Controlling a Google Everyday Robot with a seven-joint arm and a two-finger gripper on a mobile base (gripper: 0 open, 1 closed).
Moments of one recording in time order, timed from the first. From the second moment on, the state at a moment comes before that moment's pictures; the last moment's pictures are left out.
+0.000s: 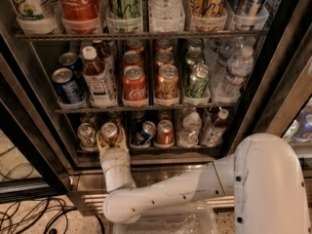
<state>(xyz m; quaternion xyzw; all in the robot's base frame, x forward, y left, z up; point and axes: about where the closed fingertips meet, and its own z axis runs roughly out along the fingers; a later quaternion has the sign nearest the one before) 0.613 0.143 0.638 -0.08 0.66 0.09 0.74</state>
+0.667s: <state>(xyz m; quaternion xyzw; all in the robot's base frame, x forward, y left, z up) 0.592 0.141 0.651 -0.09 0.67 0.10 0.73</state>
